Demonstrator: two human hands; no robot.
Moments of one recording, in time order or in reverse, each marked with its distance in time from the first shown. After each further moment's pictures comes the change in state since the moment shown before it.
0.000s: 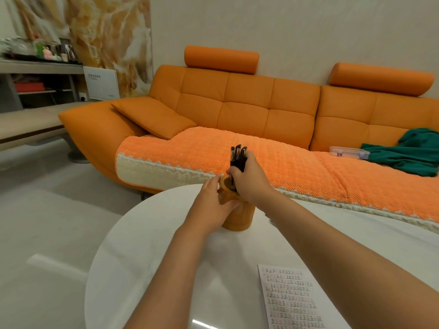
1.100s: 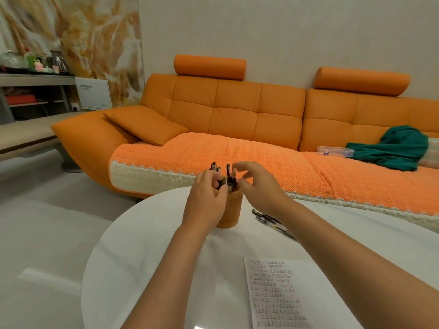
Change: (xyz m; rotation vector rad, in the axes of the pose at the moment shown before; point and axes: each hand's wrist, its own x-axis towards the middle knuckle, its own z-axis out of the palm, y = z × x) left_hand -0.021 0.045 0.008 0.101 0.239 0.118; right_hand -0.042 0.026 -0.059 -0.240 -0.022 -0.255
